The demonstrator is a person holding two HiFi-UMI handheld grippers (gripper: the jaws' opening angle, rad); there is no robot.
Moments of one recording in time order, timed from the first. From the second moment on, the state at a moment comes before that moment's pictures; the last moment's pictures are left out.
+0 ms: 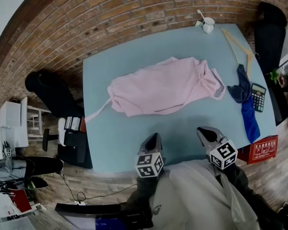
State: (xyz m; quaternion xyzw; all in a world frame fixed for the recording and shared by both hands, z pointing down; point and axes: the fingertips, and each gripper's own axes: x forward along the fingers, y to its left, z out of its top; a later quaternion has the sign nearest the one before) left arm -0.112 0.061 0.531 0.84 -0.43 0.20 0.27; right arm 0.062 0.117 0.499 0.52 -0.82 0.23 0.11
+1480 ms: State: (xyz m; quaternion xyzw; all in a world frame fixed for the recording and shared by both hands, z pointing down) left arm -0.127 0.065 0.540 0.83 -0.45 0.20 0.28; right arm 0.052 0.119 0.497 0.51 -0.83 0.21 0.12
